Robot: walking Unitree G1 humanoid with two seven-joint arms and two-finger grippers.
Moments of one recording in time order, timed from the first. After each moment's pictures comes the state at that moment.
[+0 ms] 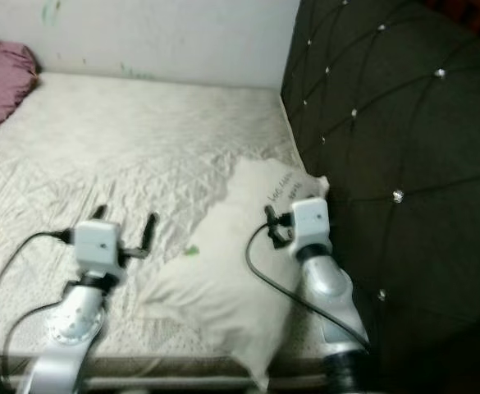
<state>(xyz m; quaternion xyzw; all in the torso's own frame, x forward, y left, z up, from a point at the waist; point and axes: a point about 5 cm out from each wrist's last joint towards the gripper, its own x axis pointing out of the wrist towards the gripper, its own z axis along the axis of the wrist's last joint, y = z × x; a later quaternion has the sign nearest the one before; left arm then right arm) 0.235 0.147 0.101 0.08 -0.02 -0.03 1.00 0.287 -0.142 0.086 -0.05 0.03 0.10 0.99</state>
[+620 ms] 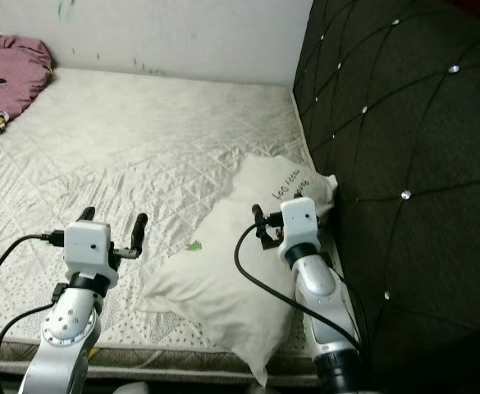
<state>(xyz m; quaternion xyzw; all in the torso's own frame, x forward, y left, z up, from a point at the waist) 0.234 0.150 0.099 0.09 -0.01 -0.01 1.00 0.287 -0.142 0.086 -0.06 0.03 0.10 0.99</state>
